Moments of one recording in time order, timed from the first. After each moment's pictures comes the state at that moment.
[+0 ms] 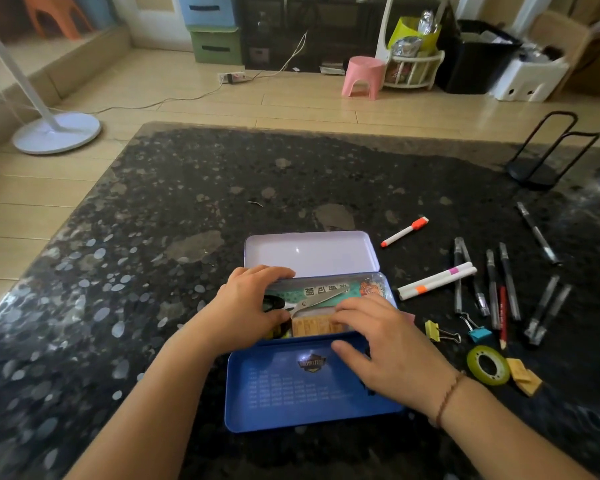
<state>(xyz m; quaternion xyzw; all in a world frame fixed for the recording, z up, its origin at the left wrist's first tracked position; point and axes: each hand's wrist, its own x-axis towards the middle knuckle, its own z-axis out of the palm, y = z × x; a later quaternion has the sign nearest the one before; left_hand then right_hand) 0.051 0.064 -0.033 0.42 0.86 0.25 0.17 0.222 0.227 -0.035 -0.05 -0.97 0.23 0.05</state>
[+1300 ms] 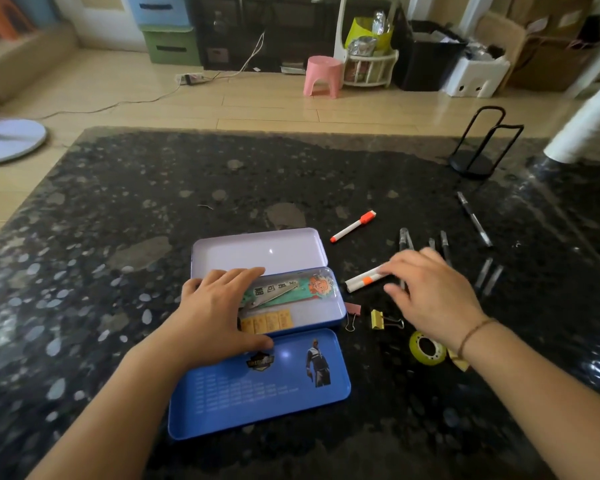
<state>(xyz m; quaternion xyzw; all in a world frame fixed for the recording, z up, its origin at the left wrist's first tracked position) 0.073 0.085 -0.030 0.48 0.86 0.13 0.14 0.266 0.328 -0.008 -0.23 -0.97 0.04 0.05</state>
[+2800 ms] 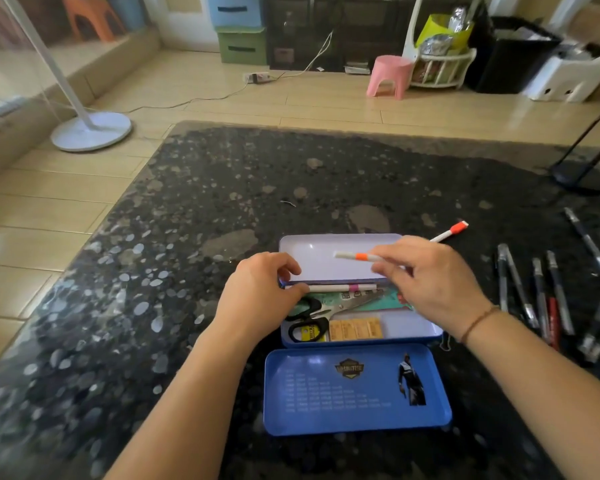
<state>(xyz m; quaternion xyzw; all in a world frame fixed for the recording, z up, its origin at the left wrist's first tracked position) 0.036 0.056 -0.031 0.29 0.90 0.33 0.07 0.160 0.269 -0.014 -0.07 -0.95 0.25 0.17</state>
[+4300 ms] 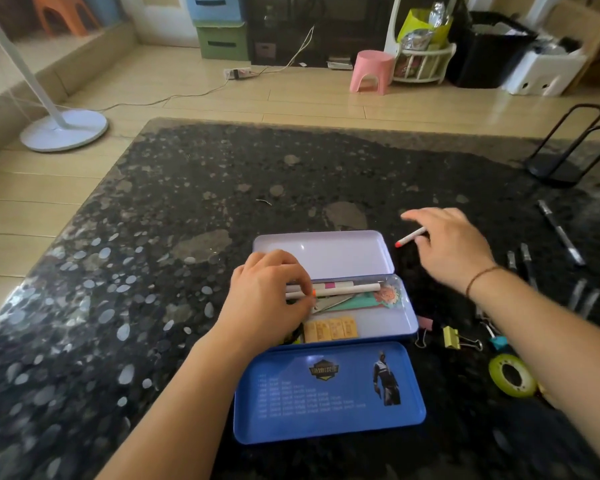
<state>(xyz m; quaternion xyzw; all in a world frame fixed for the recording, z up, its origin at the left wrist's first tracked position) 0.057 0.083 -0.038 0.40 0.87 0.29 0.03 0.158 0.356 -0.031 -0.24 -0.96 0.09 0.11</state>
